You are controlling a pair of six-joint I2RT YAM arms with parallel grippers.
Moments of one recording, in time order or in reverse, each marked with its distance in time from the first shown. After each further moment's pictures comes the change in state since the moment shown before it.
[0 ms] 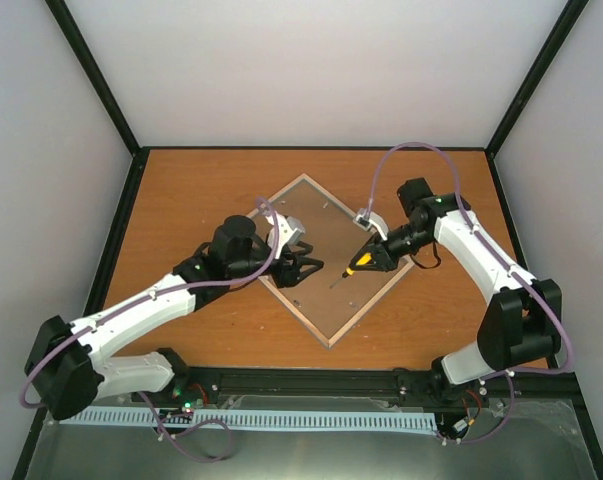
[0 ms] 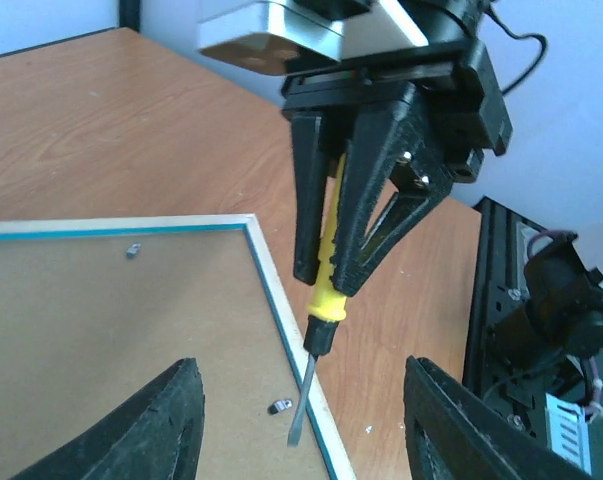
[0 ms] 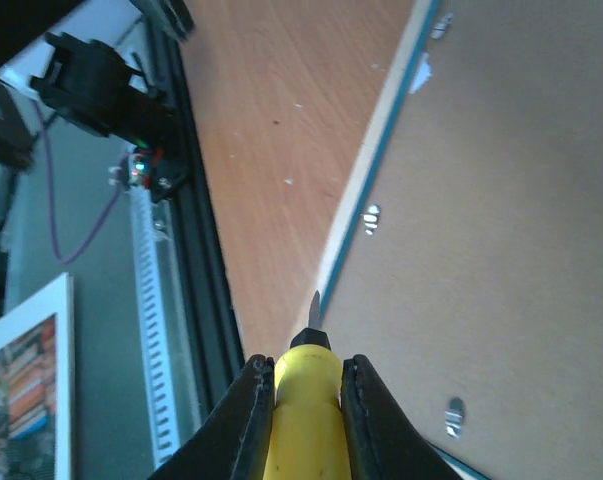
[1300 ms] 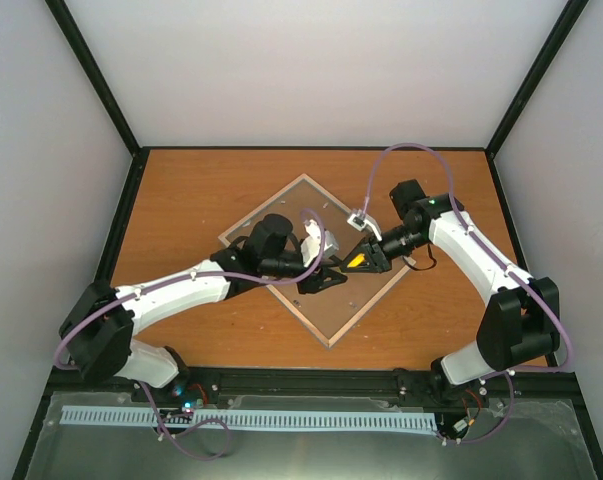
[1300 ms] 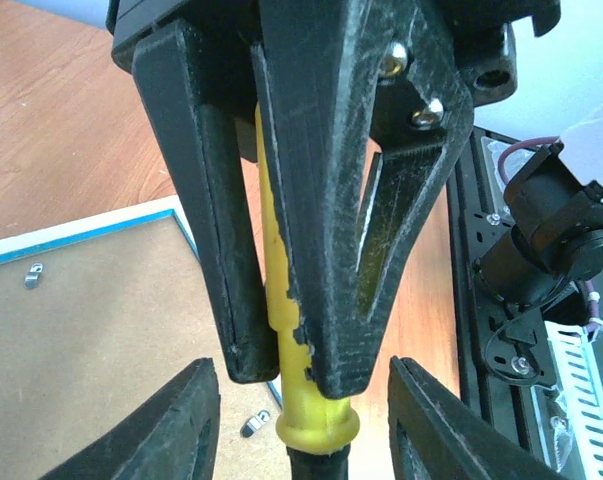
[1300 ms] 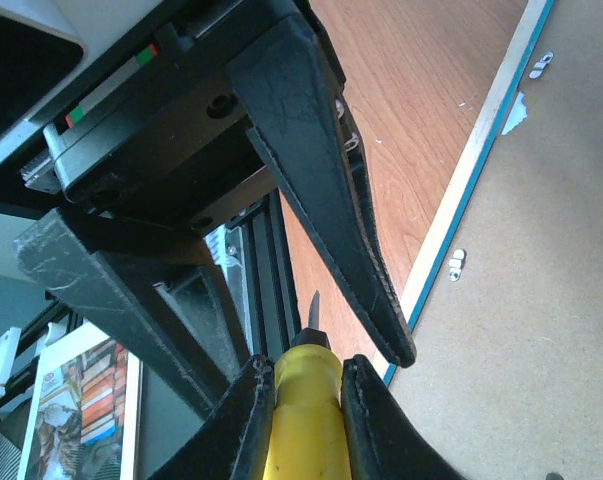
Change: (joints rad) left arm -0.093 0.258 0.113 0.038 0.104 0.207; right arm 0.048 0.007 0.000 -0.003 -0.171 0.031
